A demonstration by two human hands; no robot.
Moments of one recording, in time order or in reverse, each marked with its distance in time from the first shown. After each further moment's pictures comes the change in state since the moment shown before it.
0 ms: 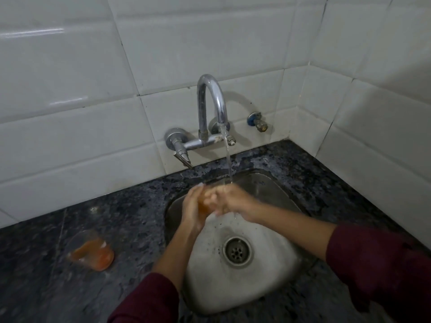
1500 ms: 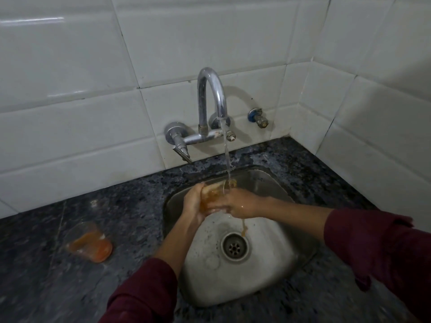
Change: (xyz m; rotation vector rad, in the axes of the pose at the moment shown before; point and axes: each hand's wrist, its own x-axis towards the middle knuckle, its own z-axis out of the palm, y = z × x) left_hand -0.002 -0.004 0.011 0.111 0.038 -0.145; right_hand 0.003 0.023 -0.022 -1.077 -0.246 -0.348
